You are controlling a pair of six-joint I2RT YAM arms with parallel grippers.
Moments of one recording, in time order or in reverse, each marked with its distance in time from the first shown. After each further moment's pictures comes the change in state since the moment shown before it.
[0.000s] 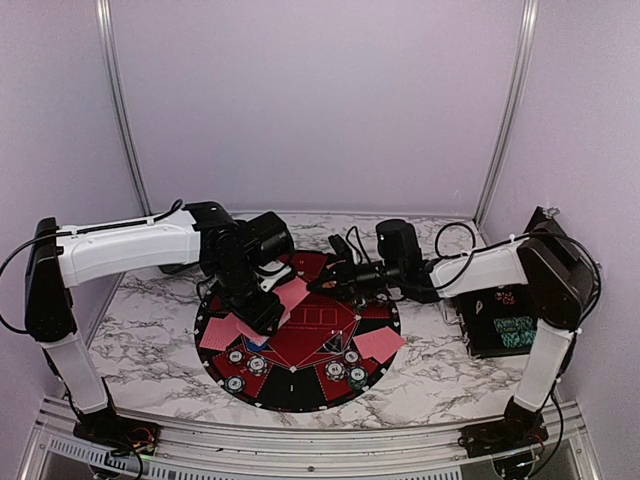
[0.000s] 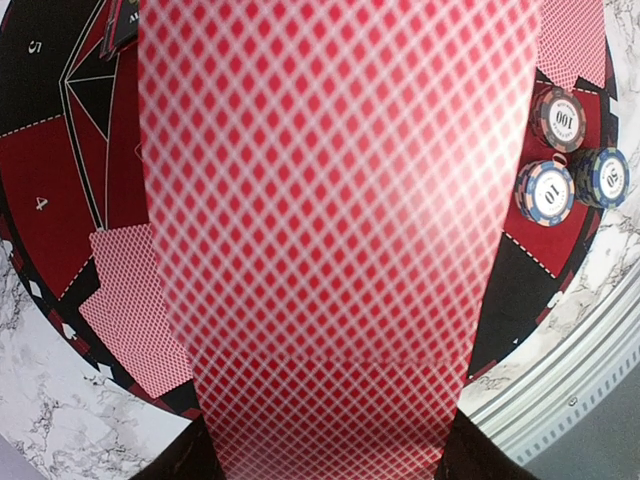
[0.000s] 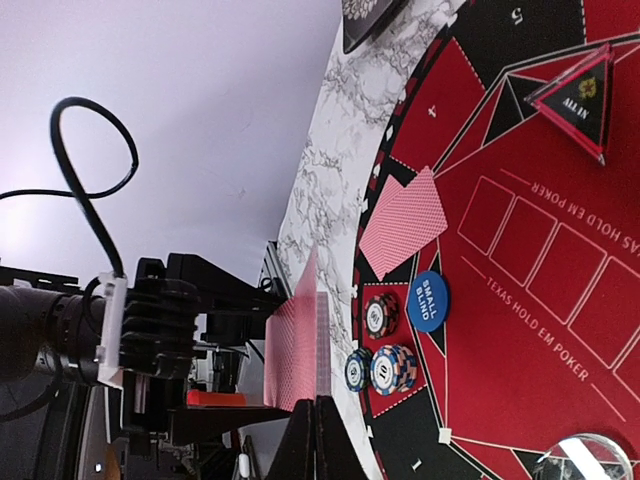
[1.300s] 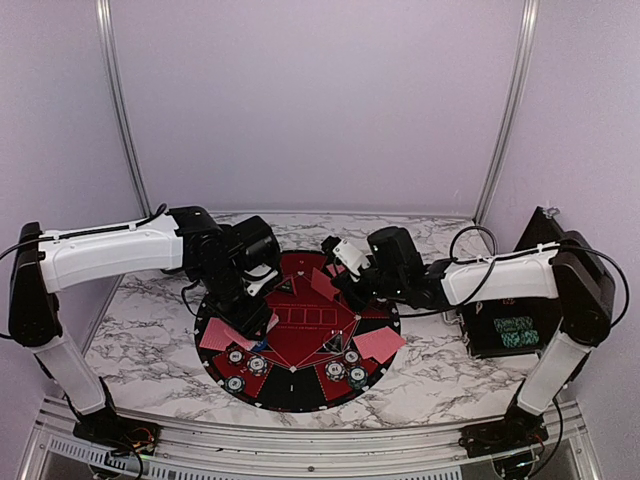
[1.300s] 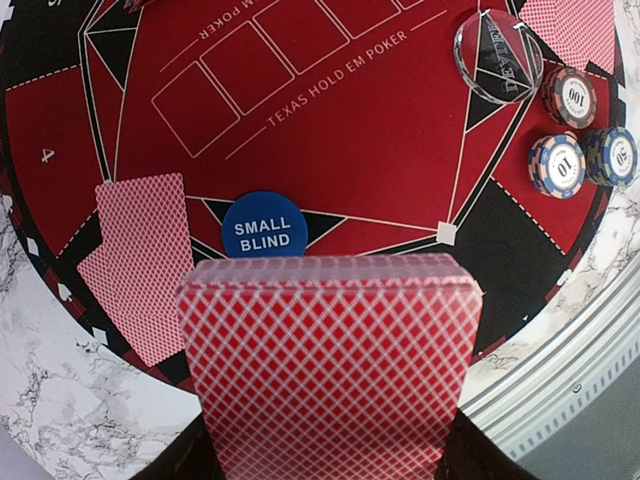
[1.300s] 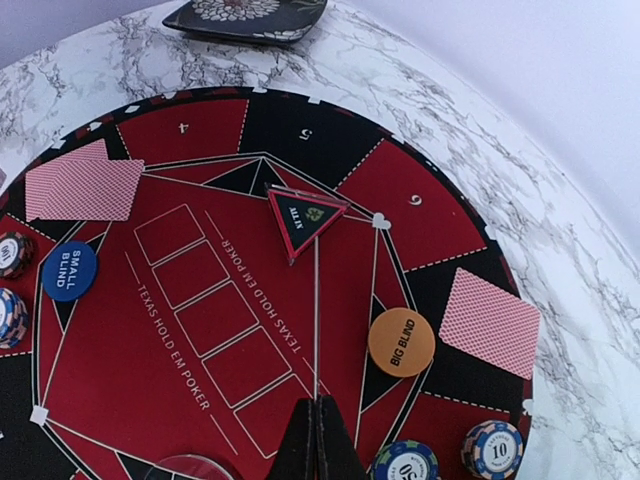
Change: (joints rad) left arm 0.010 -0.090 -0.103 0.008 0.000 -0.040; right arm 0.114 -0.157 -0.036 -0.305 0.769 -1.157
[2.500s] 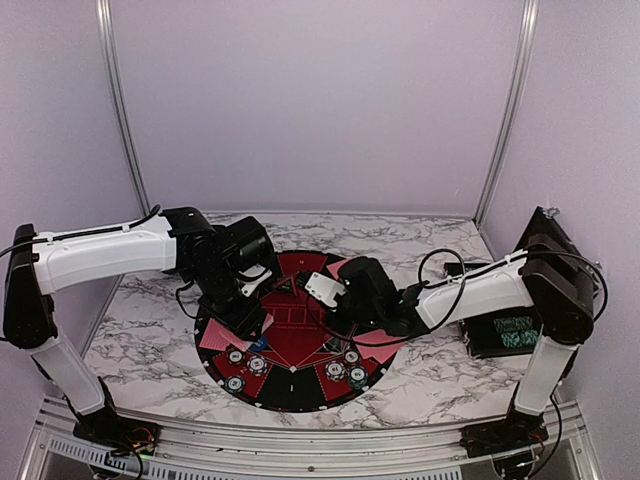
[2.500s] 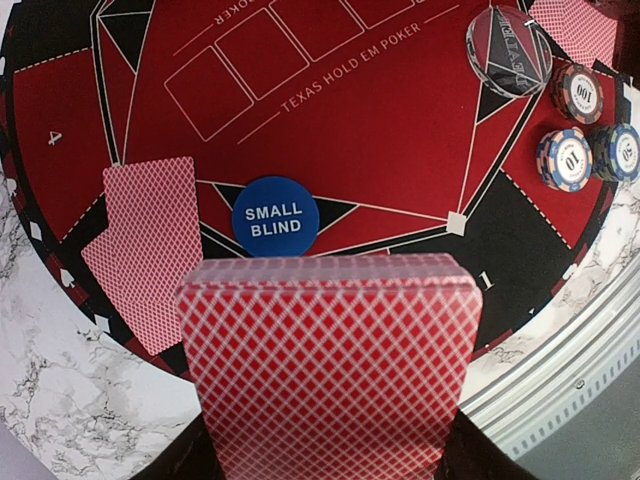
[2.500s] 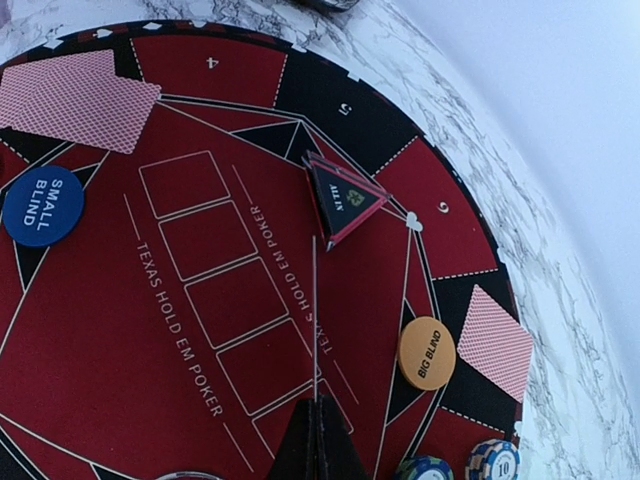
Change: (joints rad) left arm 0.011 -0.032 -0.034 0.000 0.000 -0.009; right arm 0.161 0.116 -0.013 0.103 0.260 -0.200
